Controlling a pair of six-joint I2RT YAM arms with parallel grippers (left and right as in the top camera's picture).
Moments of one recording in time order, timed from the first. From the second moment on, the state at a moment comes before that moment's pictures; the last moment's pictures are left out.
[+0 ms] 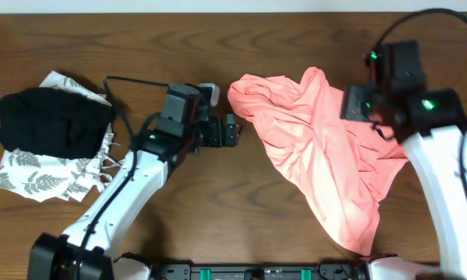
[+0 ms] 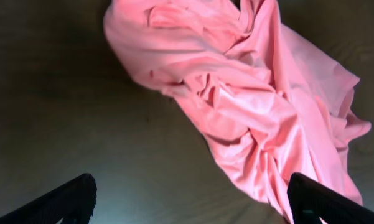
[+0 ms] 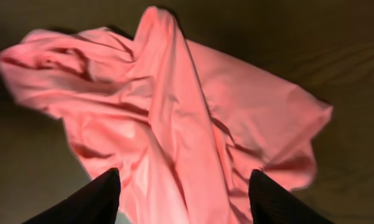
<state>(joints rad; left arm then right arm) -0.36 1.44 0.92 -0.33 0.36 -0.37 0.19 1.47 1.48 -1.08 0.13 0.29</state>
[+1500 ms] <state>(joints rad) -0.36 1.49 0.92 -0.47 0.36 -0.35 0.24 1.51 1.51 -0.51 -0.15 0.06</state>
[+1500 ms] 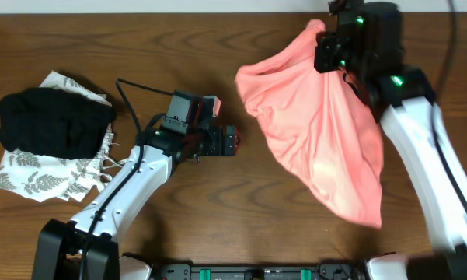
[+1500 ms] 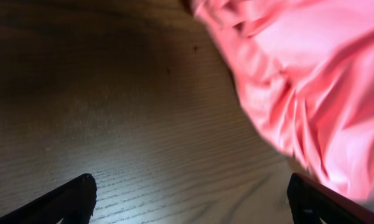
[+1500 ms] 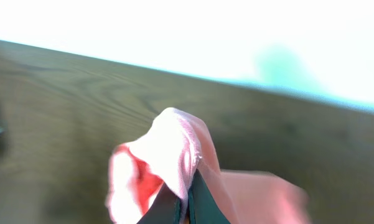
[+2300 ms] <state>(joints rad) -0.39 1.31 0.95 -0.41 0.36 -0.35 0.32 1.40 1.51 -0.80 0.00 -0.07</state>
